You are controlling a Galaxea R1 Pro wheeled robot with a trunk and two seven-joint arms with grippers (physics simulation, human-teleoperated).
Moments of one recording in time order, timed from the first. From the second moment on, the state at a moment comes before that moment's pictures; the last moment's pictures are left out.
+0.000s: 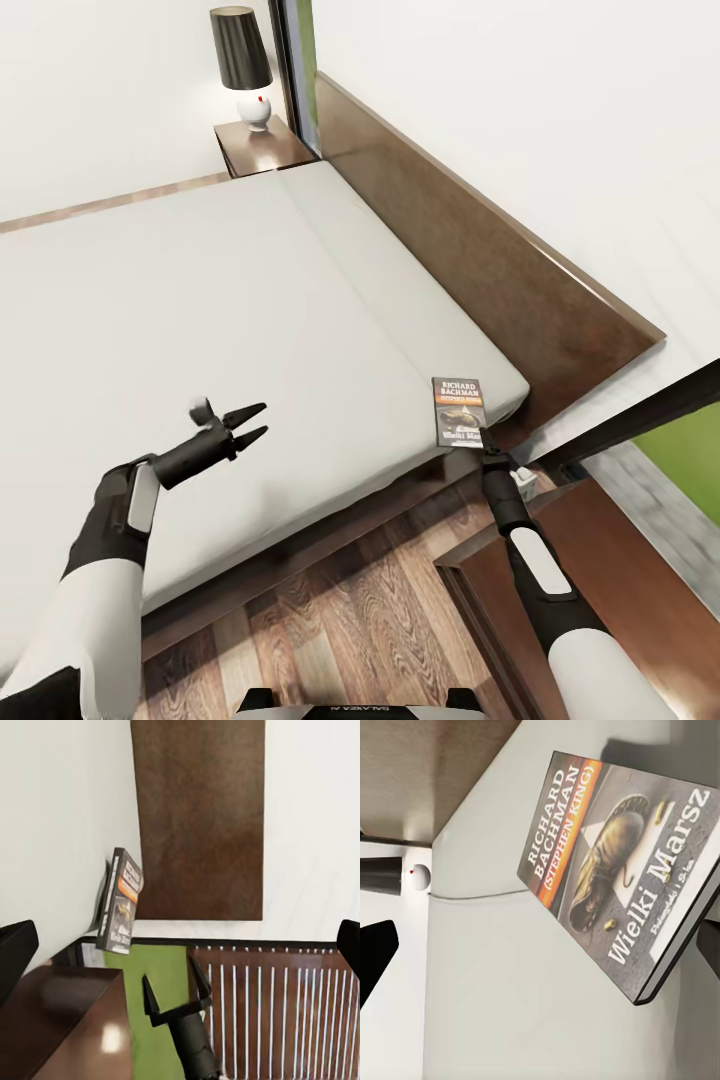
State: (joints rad) left arm -0.80 0.02 0.52 -0.94 0.23 0.97 -1.12; right arm -0.61 0.00 -0.12 -0.78 -1.28 -0.03 0.44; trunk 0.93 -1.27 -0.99
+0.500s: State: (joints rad) left arm -0.81 -0.04 0.52 -1.00 0.23 0.97 -1.07; right arm -0.61 0.00 -0.12 -0.78 -1.28 -0.03 0.44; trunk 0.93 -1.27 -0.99
